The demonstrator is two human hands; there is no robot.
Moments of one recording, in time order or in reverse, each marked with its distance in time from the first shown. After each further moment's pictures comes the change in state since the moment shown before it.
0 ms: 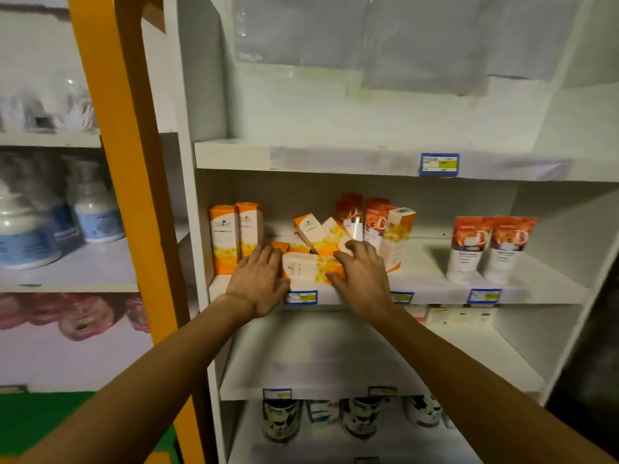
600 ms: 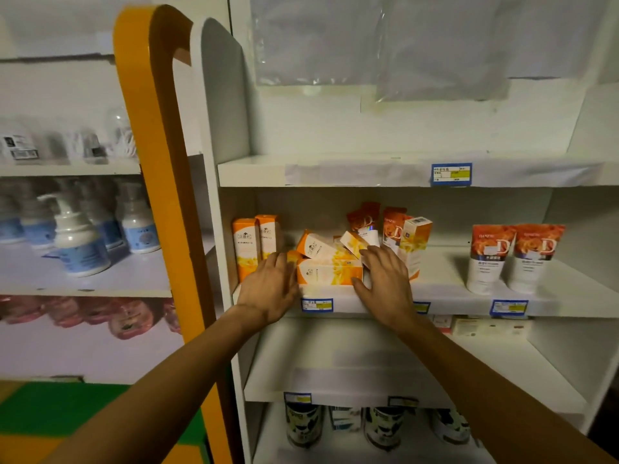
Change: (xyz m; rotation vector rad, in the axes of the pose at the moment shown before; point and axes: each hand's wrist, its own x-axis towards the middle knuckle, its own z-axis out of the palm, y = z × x) left_hand -0.016 0.004 -0.023 -0.075 0.084 -0.119; right_hand 0.000 0.014 -0.004 0.174 0.055 0.009
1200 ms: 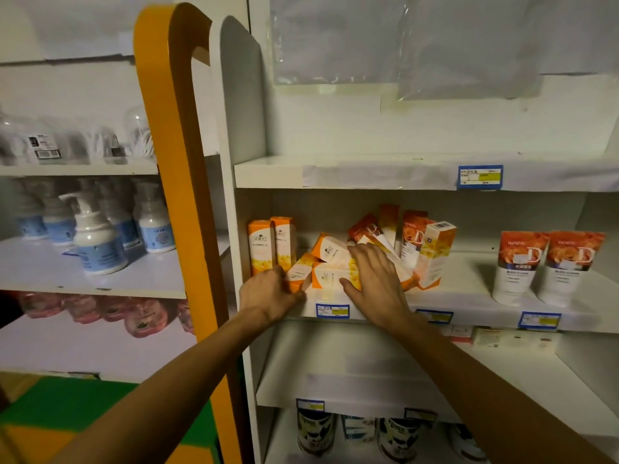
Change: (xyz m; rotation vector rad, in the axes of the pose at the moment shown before) left_hand 0.000 -0.023 0.003 -0.105 -0.078 -0.281; right_hand 0.018 -0.030 0.022 0.028 0.012 -0.185
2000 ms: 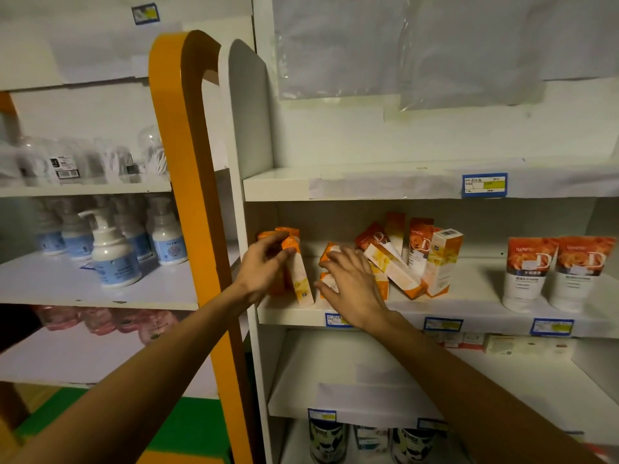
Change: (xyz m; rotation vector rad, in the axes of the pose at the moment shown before) left_hand 0.026 -0.003 -0.060 -0.764 0.048 0.118; right_hand 0.025 -0.045 0.010 -0.037 -0.048 -0.139
